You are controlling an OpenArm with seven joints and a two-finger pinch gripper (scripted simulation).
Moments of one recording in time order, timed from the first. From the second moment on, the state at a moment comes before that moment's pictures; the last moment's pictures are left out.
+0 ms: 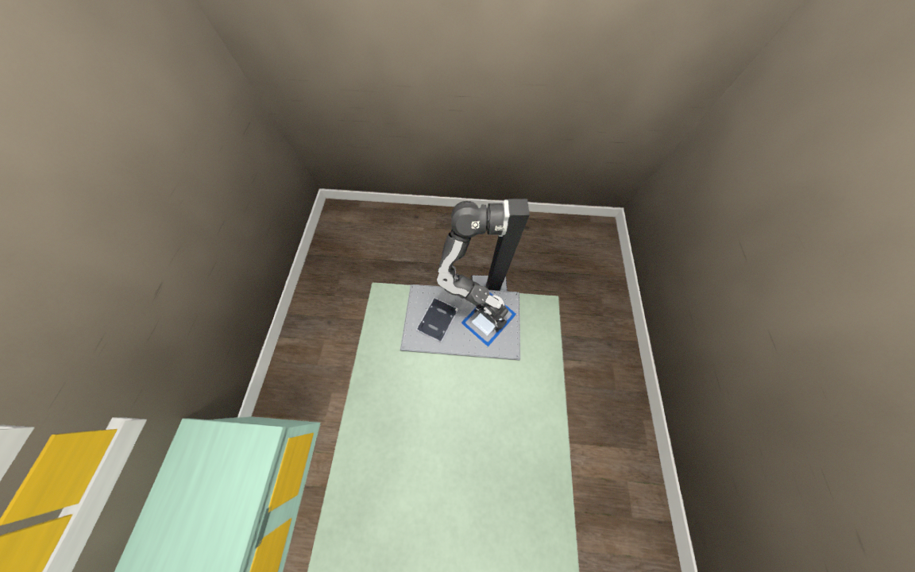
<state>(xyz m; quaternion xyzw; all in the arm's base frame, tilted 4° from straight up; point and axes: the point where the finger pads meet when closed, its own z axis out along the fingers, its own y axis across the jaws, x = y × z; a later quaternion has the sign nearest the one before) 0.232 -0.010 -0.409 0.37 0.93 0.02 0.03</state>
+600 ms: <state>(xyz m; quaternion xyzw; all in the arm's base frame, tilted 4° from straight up) 0.234 -0.010 -0.406 0.37 0.93 0.02 0.03</state>
